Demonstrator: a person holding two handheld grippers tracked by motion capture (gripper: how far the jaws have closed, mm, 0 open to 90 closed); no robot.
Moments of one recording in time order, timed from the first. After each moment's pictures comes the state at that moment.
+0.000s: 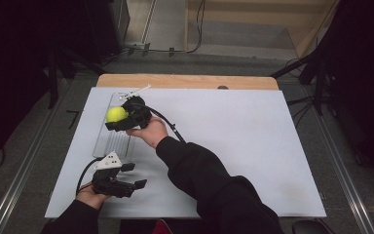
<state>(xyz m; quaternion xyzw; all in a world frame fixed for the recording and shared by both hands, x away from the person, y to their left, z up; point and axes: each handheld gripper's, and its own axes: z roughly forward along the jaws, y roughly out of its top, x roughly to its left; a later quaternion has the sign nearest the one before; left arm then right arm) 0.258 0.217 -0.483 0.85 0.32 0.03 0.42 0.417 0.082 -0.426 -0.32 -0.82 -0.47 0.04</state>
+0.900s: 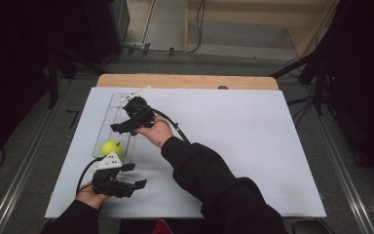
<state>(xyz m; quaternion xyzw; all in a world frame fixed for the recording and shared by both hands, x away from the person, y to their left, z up) 0.258 0.217 -0.483 0.85 0.32 0.03 0.42 0.414 0.075 -0.425 -0.31 -0.84 -0.44 0.00</state>
